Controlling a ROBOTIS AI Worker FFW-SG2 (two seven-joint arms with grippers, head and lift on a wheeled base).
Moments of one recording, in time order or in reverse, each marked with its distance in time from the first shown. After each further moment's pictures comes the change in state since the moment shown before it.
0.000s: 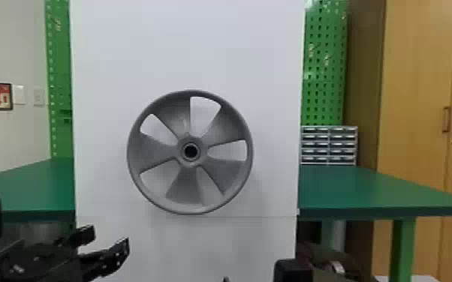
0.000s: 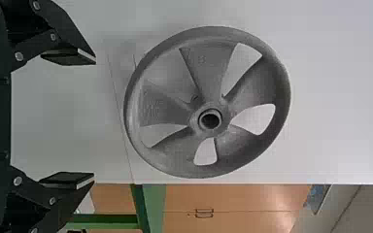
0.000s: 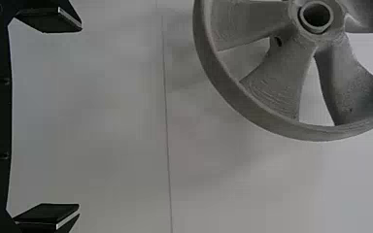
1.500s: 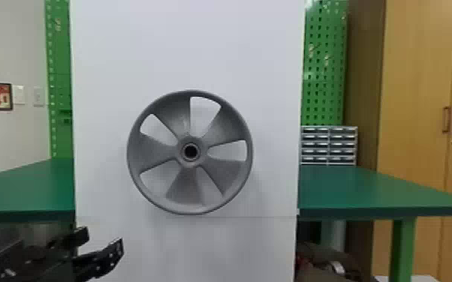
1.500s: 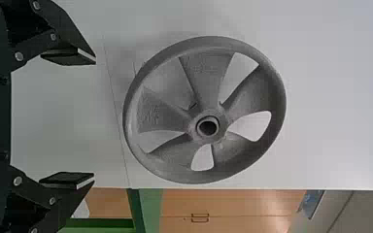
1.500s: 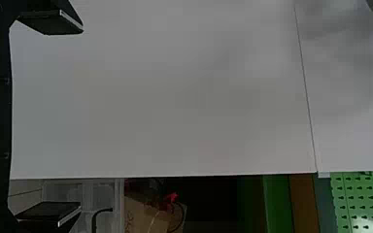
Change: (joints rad) left arm 0.020 -0.026 0.025 0.000 -0.023 -0.016 -0.024; right arm 0.314 0.113 -0.310 0.485 0.230 -0.577 0.392
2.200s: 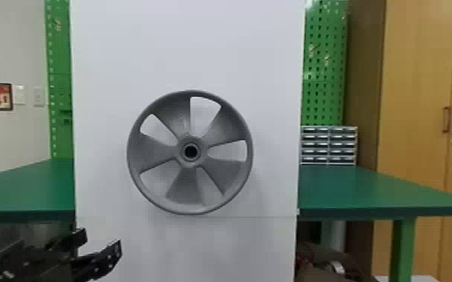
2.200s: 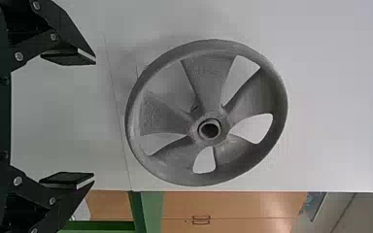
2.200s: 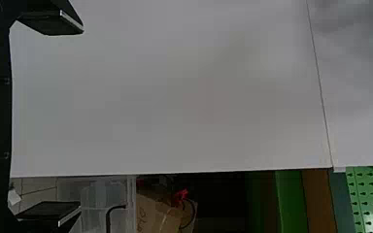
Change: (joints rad) left arm 0.008 0.000 0.003 0.000 -0.008 -0.005 0.000; right arm 0.011 0.006 -0.003 0.022 -0.006 -0.007 0.001
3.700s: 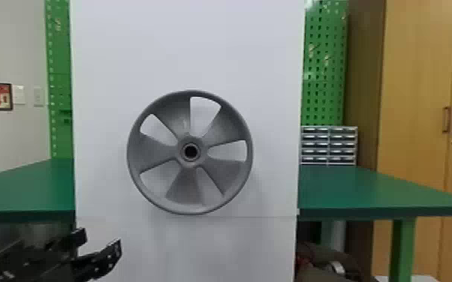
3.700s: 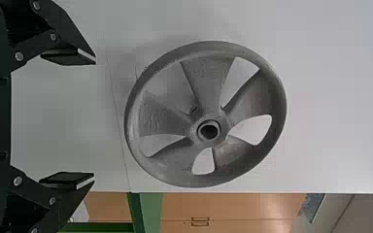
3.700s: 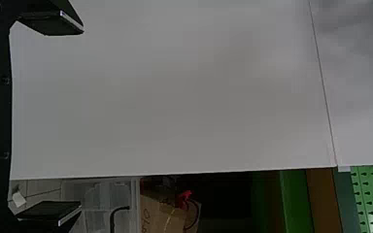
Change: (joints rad) left arm 0.001 -0.010 0.000 0.000 -0.012 -0.003 -0.003; right arm 0.007 -0.001 0.004 0.002 -0.011 -0.002 0.005
